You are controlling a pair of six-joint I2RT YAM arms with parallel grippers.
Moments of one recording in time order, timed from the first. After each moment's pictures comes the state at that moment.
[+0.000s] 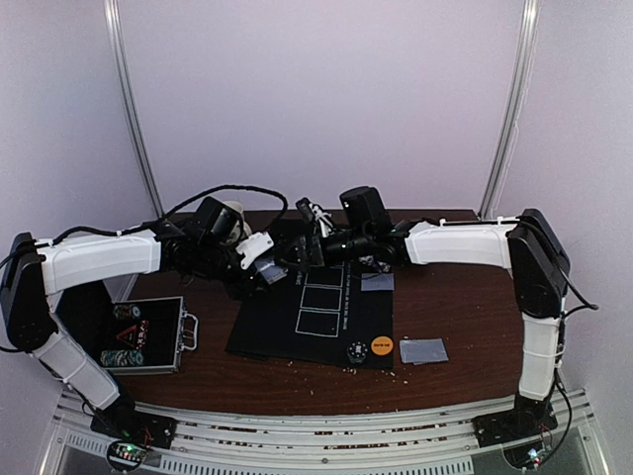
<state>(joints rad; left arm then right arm) -0.68 1.52 1.10 -0.44 0.16 0.36 0.78 1.99 1.49 0.04 -0.58 0.41</state>
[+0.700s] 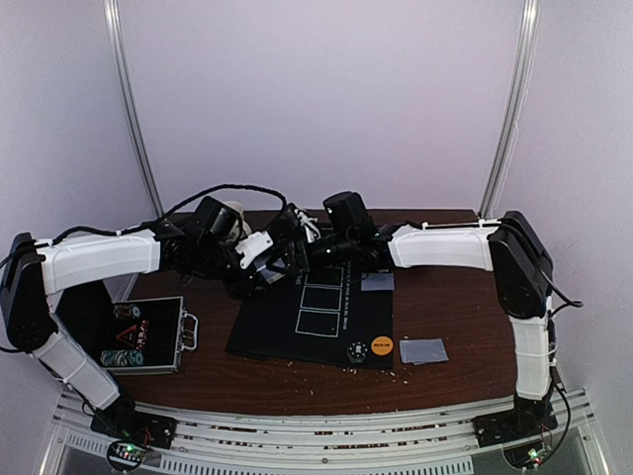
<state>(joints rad) -0.68 1.52 1.10 -0.44 0.17 0.36 0.81 2.09 1.59 0.03 -0.52 0.39</state>
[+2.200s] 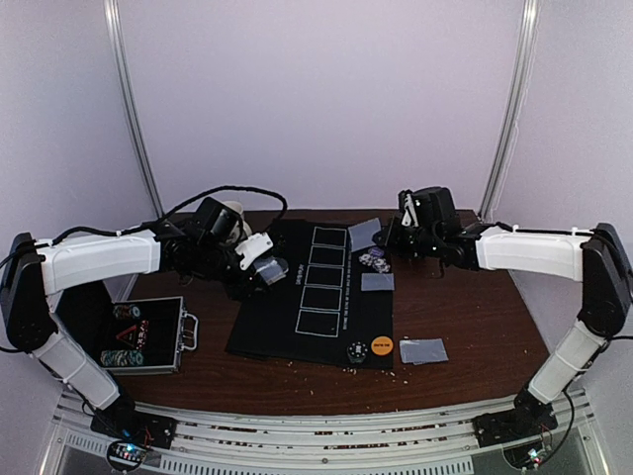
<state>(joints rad) -0.68 1.52 1.10 -0.45 0.16 0.36 0.60 1.59 1.09 0.00 -0.05 0.73</state>
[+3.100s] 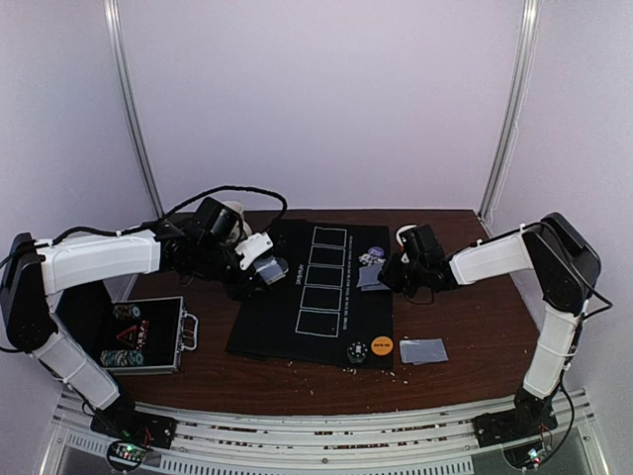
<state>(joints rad) -0.68 1.52 1.10 -0.45 0.15 0.36 0.53 1.85 1.00 0.11 -0.02 1.00</state>
